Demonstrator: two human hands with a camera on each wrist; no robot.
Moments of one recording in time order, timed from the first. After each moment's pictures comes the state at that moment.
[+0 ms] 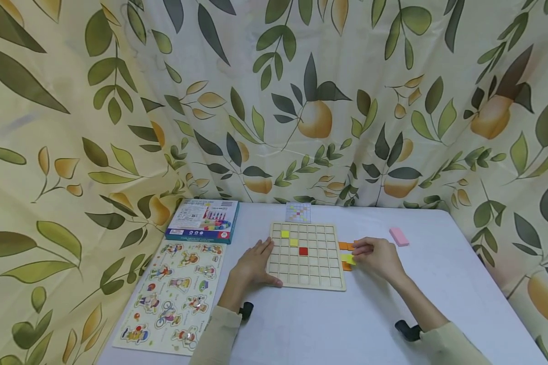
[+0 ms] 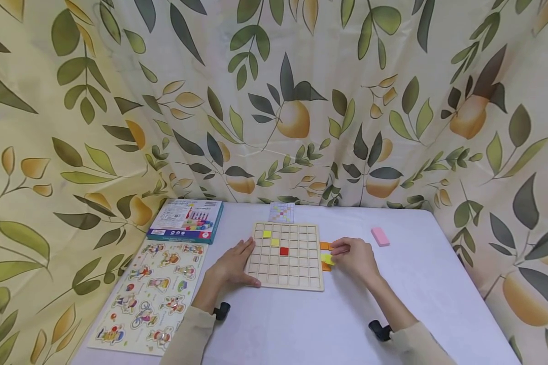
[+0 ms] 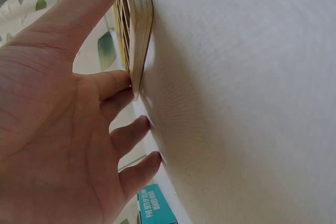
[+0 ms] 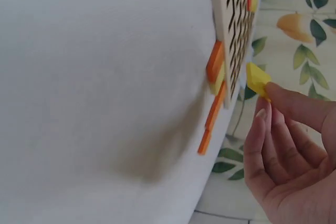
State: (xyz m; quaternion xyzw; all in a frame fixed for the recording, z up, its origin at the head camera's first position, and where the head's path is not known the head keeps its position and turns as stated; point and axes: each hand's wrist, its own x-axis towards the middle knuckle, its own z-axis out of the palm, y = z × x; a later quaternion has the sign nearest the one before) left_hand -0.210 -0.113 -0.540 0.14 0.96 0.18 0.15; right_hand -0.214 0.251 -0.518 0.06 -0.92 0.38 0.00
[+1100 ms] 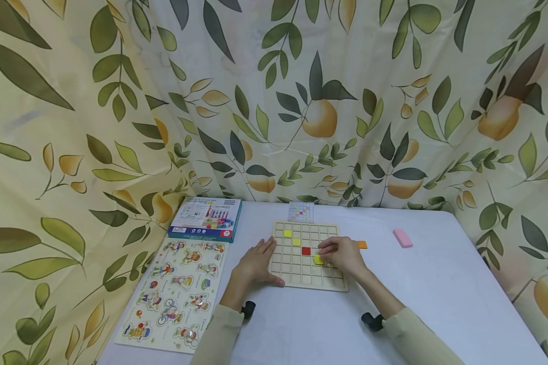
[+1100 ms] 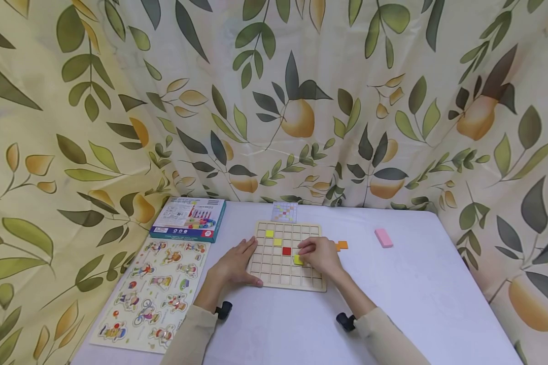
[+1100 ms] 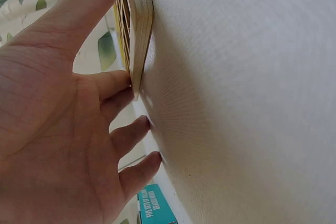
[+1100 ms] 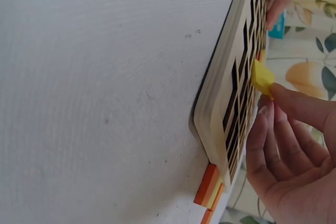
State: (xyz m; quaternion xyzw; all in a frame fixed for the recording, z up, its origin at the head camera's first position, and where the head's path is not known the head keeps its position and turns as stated) left_hand -0.213 -0.115 -0.545 0.14 0.96 0.17 0.15; right_hand -0.238 0.168 -0.542 0.08 -0.90 0.43 -0.04
